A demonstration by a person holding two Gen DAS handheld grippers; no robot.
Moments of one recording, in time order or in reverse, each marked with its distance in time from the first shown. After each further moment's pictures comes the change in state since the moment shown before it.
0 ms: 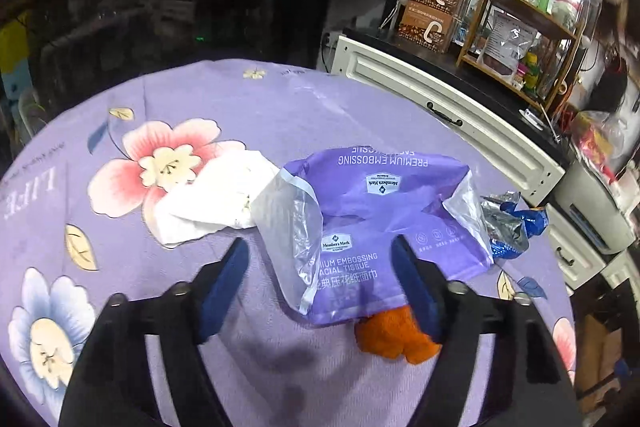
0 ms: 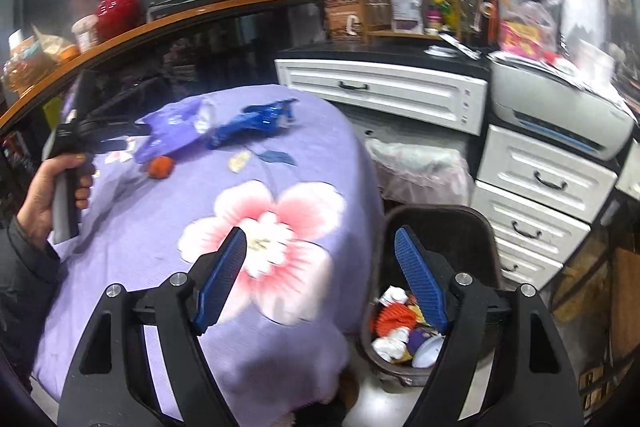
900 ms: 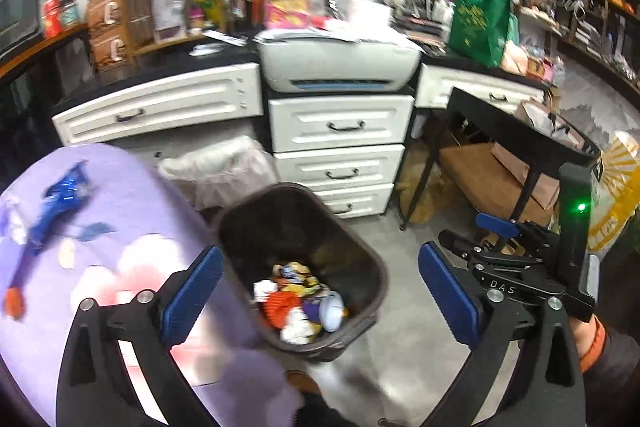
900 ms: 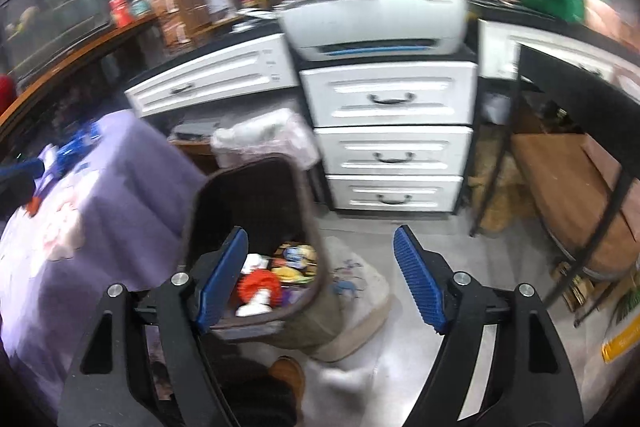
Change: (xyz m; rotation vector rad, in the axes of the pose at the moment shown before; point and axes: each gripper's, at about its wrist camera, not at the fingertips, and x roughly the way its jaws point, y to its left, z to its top) left arm -0.094 -0.318 -0.163 0.670 0.045 -0.505; right arm -0.056 -0.199 -0.094 0.349 0.013 -0.326
